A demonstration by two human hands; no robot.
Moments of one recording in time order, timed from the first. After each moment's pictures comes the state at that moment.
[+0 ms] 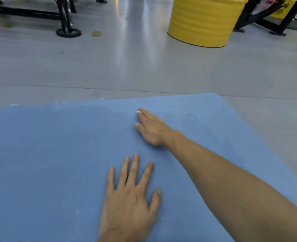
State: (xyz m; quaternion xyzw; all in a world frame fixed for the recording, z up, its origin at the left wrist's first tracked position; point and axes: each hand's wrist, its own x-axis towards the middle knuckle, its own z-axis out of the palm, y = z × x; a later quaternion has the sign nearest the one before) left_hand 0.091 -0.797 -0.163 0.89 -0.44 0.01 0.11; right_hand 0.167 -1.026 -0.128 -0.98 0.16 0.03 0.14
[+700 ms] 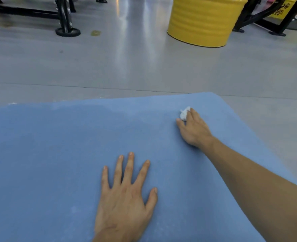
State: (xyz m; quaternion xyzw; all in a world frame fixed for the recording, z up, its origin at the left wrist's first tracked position) left_hand 0.091 -0.799 -0.168 0.90 -0.42 0.06 0.12; right_hand 0.081 -1.116 -0.143 -0.91 0.40 -0.04 0.15
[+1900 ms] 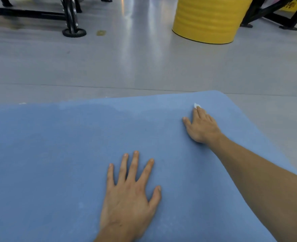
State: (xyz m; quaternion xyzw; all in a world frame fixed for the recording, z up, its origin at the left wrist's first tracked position) left_hand 0.092 -0.797 -0.163 0.90 -0.43 0.05 0.10; right_hand 0.079 -1.127 -0.140 -0.91 0.40 0.01 0.08
